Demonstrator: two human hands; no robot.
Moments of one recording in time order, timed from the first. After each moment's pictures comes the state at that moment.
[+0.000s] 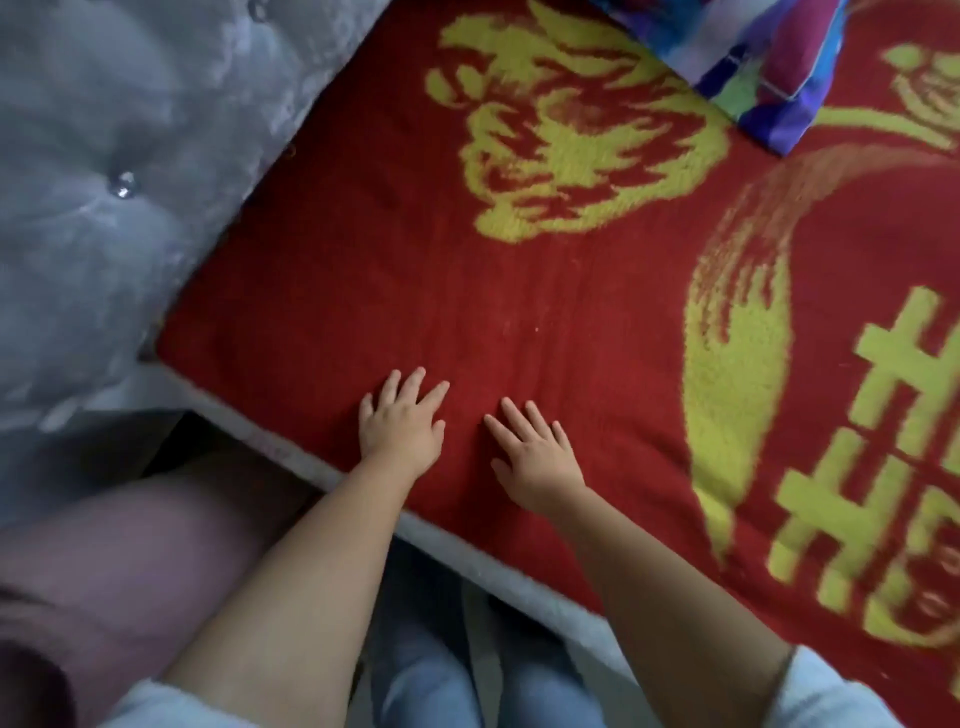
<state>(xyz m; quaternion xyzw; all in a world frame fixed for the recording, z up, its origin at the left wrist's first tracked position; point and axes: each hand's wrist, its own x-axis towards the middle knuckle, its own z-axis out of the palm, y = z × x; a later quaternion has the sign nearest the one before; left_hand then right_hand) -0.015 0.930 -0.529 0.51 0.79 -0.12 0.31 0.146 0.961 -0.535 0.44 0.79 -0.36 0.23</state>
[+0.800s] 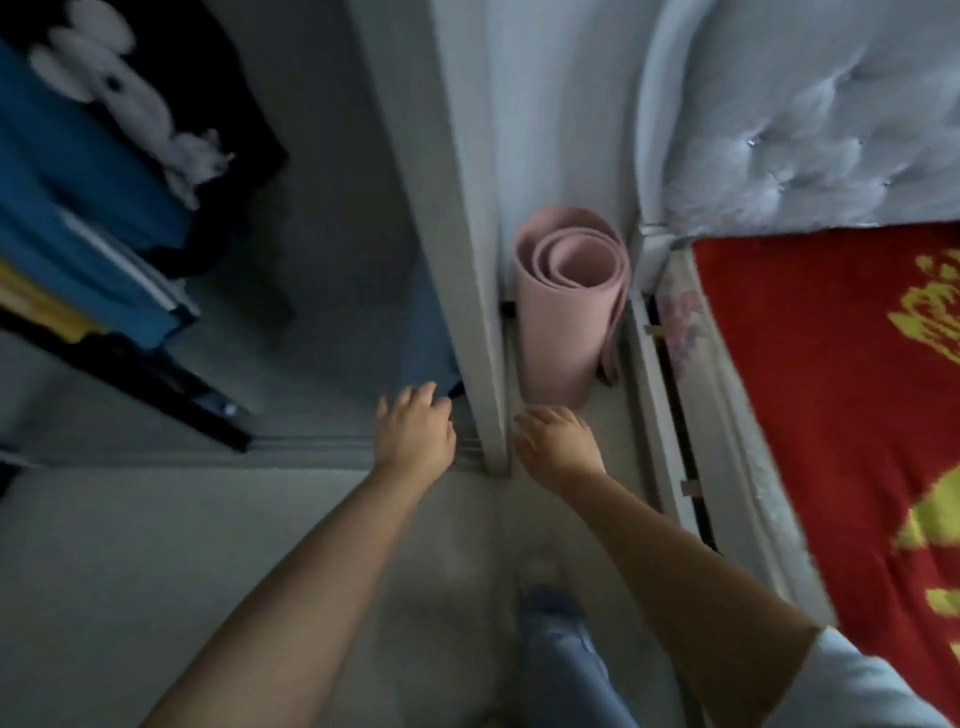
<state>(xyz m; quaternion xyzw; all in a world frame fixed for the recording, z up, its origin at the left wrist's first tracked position) 0.241 0.304 -0.254 0.10 0.99 -0.02 0.07 0.267 0.469 -0.287 -0.04 0.97 -0.21 0.10</state>
